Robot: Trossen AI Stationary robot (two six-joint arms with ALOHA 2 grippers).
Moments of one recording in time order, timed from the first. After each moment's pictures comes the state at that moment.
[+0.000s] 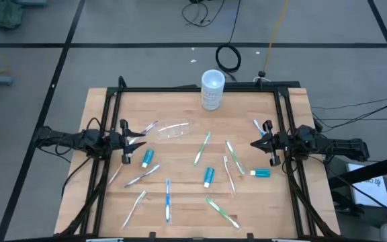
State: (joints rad) left arm -0.19 0.02 0.02 0.09 -0.29 0.11; right arm -0.06 0.01 0.01 0.14 -0.18 -0.02
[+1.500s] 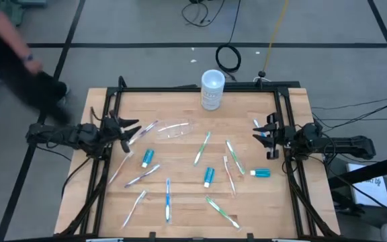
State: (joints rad) left arm -0.18 0.21 0.31 -0.25 -0.62 -0.10; right arm -0.06 0.16 0.01 0.48 -0.02 -0.09
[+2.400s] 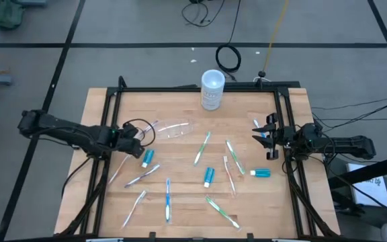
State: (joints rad) left arm -0.12 0.96 0.55 -0.95 -0.44 -0.96; right arm -0.06 0.16 0.01 0.47 -0.03 -0.09
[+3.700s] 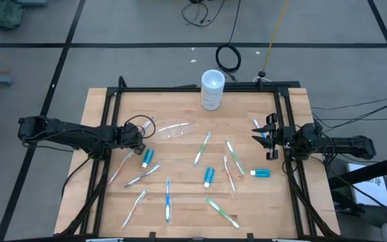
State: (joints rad) left arm 0.10 1.02 0.33 -0.64 -0.37 -0.82; right arm -0.06 0.16 0.01 0.46 -0.03 -0.09
